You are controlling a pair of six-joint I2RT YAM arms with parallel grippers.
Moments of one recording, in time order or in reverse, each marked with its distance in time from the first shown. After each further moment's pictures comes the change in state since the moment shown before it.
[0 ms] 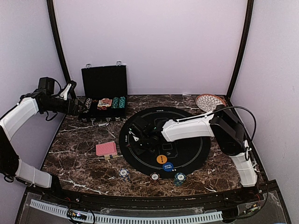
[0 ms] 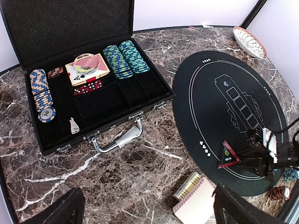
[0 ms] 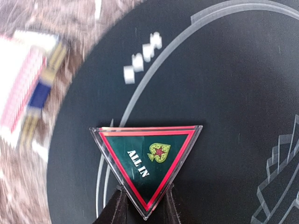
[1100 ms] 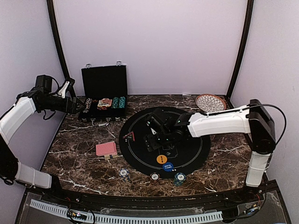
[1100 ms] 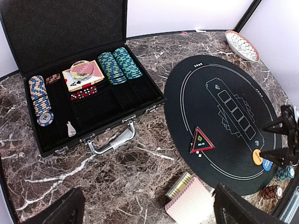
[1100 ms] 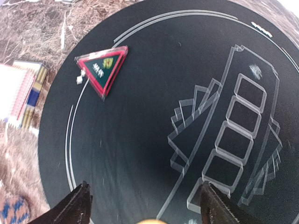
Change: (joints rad) left arm 0.000 -0.039 0.029 -0.047 0.021 -0.006; right arm -0.025 -0.324 -0.257 -0.032 0.119 0.062
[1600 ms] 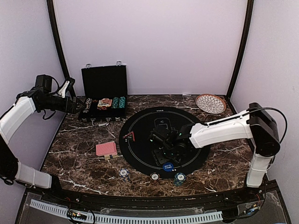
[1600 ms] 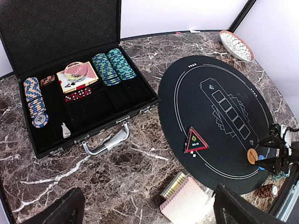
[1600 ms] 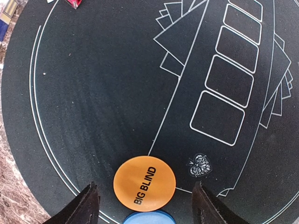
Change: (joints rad) left arm 0.000 0.000 0.007 -0.013 0.032 0.000; right arm 0.076 -0.049 -0.161 -0.093 0.036 0.160
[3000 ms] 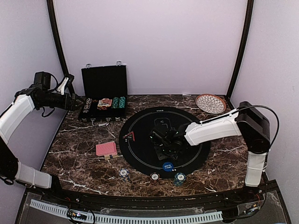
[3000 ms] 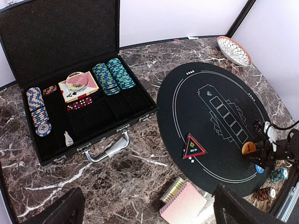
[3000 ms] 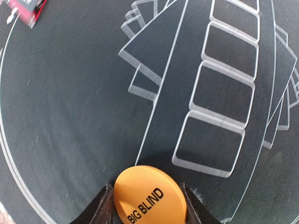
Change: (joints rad) left arm 0.000 0.002 0.045 -0.010 0.008 -0.002; right arm -0.064 0.086 0.010 0.070 0.004 0.031
